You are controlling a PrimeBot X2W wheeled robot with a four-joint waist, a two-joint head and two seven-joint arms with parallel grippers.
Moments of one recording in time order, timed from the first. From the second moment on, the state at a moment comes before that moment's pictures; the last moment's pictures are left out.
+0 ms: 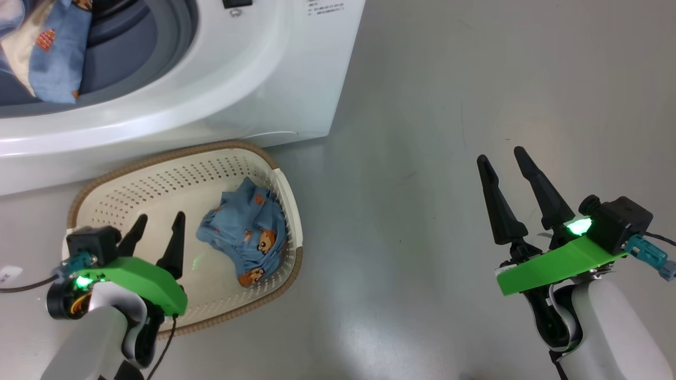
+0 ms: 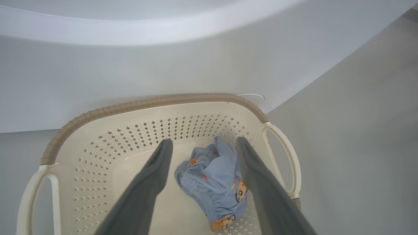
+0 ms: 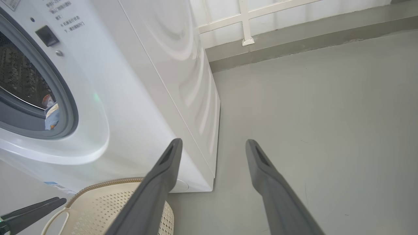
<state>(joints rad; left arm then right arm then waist) -0.55 0.24 -0.41 0.75 -0.64 -0.13 -0.26 -0.35 -0.17 0.16 0.18 0.47 0.13 -0.25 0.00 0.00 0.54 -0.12</state>
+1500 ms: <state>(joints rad) -0.90 0.36 -0.97 0.85 -1.02 -0.13 -0.26 -0.50 -0.14 0.21 0.13 0.44 0.13 -0.25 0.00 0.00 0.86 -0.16</state>
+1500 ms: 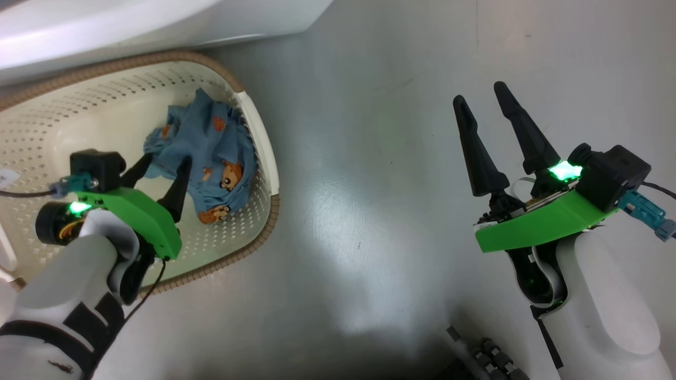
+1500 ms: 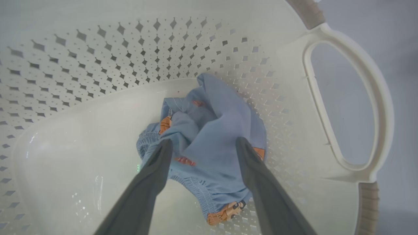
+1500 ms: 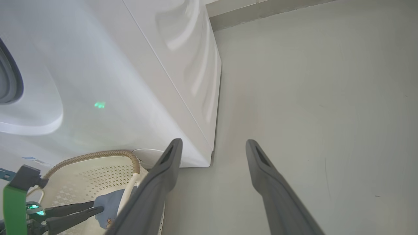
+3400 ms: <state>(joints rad) -0.58 0.33 -0.60 0.66 -0.95 -0.13 -0.26 -0.37 -0.20 0.21 0.22 0.47 0.13 -0.25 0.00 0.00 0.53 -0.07</state>
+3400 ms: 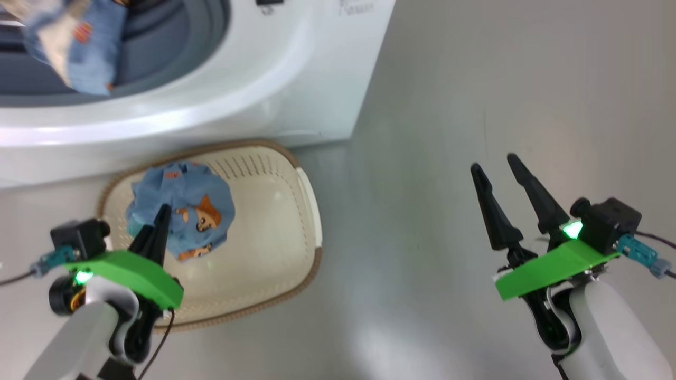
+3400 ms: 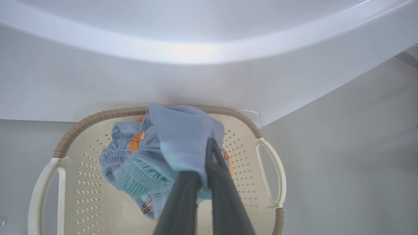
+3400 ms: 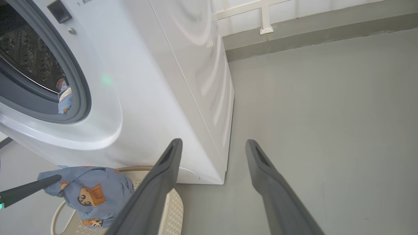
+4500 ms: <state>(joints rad) 0.02 0.25 -0.08 0.22 -0.50 -0.13 -0.26 -0.06 -0.26 0.14 0.24 0.52 0.13 -0.25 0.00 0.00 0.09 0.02</state>
